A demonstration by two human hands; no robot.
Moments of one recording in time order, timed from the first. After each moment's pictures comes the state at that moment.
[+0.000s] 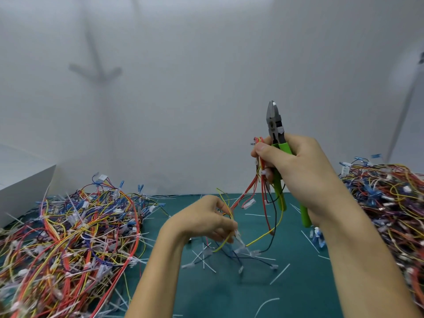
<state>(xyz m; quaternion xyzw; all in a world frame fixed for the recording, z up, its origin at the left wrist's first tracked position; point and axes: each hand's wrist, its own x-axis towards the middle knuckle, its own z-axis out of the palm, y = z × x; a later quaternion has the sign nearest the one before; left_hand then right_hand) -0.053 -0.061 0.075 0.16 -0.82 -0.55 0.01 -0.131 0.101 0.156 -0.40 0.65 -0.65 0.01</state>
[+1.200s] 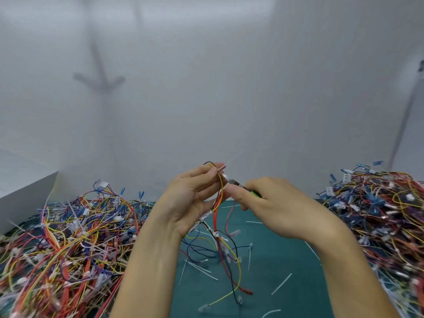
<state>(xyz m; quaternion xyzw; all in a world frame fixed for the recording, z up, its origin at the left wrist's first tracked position) -0.041 -0.057 0.121 0.08 -0.52 -0.82 0.24 -0.131 0.093 0.137 -0.49 0.83 -0.27 -0.01</state>
